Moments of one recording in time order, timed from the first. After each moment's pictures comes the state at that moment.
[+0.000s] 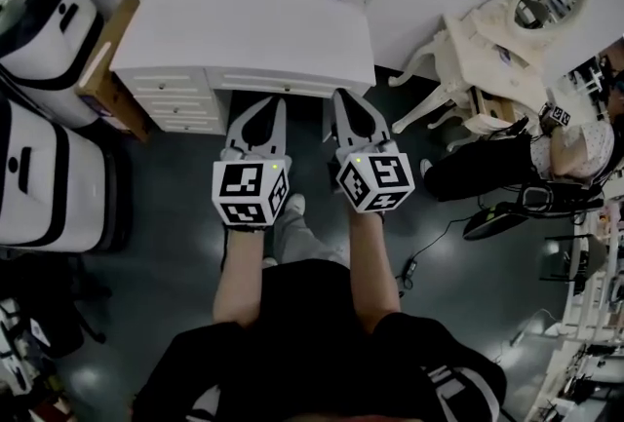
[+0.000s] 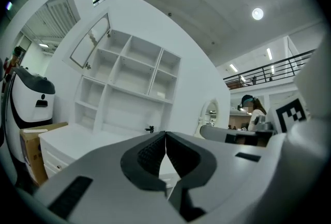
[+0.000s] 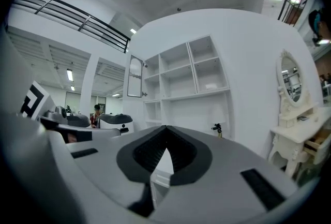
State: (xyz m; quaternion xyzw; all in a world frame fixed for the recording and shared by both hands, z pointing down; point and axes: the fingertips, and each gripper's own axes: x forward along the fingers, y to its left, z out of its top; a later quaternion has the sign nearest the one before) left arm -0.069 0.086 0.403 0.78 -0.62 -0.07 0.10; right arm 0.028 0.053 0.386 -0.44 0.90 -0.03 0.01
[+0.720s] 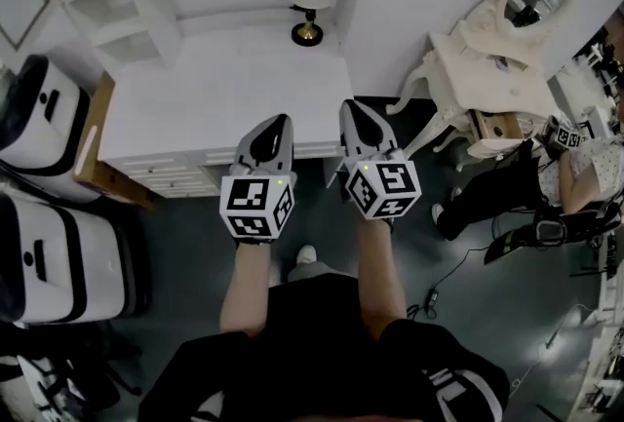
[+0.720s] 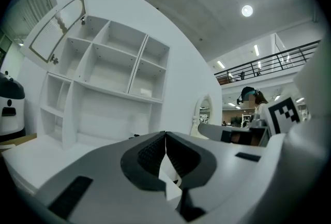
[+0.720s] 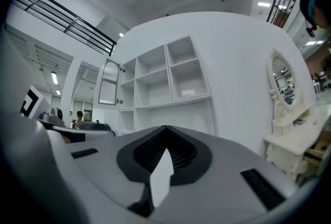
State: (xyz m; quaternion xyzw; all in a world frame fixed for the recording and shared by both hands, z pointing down) left arm 0.009 -0.110 0.374 0.82 -0.56 -0.04 0.07; right arm 0.114 -0.140 0.359 -0.49 0.87 -0.03 0.04
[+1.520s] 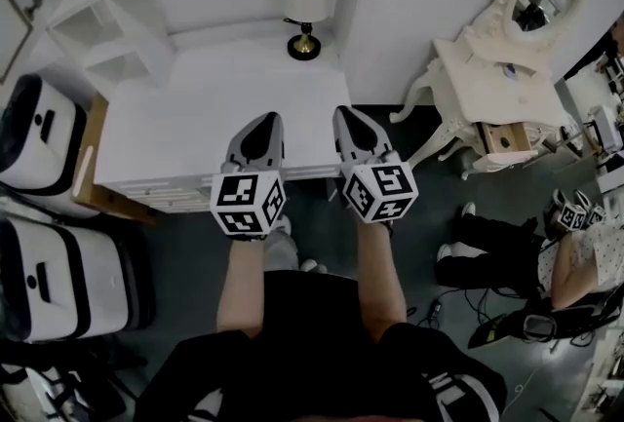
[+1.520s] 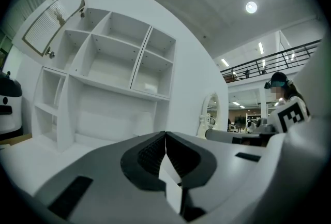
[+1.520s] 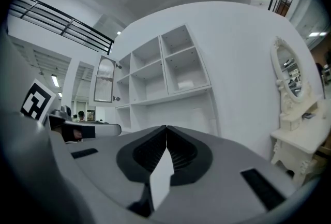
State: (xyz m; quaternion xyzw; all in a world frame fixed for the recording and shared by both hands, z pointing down) left arm 0.009 -0.208 0.381 0.81 -0.57 -0.04 0.08; right arm 0.123 -0.225 0.377 -0.48 0.88 -0.05 0.04
